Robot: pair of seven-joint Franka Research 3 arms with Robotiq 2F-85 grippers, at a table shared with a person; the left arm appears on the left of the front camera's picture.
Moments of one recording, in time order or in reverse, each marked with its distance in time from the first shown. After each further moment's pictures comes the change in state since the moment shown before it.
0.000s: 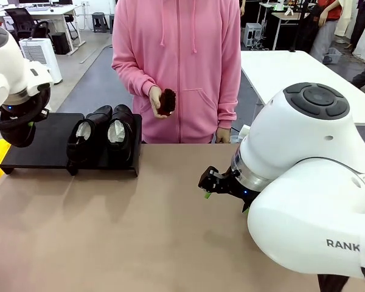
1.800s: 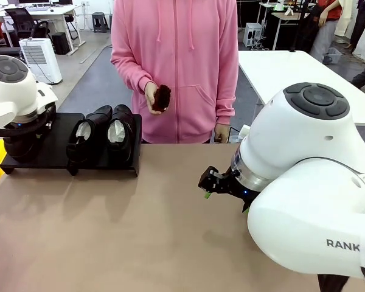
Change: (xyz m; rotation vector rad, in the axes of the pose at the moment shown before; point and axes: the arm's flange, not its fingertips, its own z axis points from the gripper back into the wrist) left arm -0.006 -0.003 -0.068 0.086 -0.014 0.093; right arm 0.000 0.000 0.000 0.000 0.000 0.000
